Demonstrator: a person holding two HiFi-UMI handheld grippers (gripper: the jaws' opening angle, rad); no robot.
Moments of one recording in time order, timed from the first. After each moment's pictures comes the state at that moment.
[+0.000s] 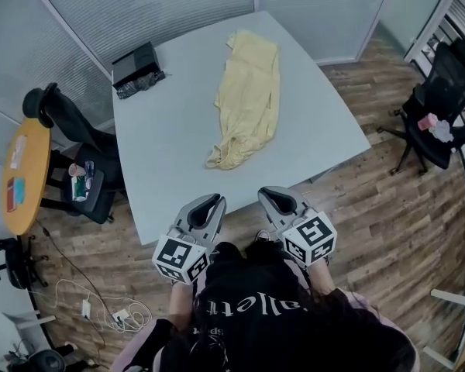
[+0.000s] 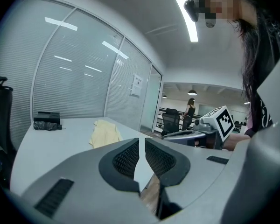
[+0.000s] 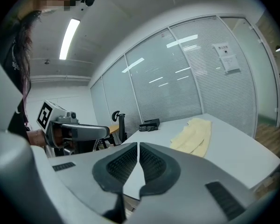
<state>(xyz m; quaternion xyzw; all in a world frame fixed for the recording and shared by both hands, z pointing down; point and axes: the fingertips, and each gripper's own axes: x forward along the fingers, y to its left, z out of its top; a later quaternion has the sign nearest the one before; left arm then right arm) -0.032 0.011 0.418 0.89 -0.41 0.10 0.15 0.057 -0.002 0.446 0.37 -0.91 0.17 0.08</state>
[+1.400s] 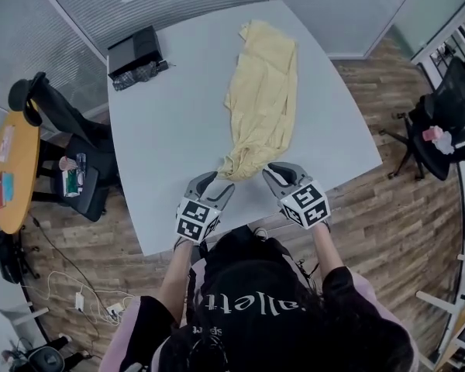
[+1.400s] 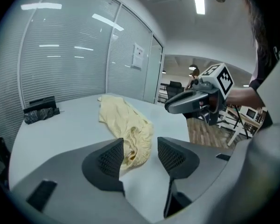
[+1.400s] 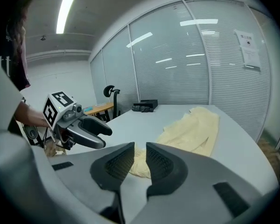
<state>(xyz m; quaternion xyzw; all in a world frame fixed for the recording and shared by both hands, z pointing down) -0.072 -0.111 0.574 0.88 -0.37 0.25 0.18 0.031 -0.134 0.548 0.34 -0.90 0.16 0.23</state>
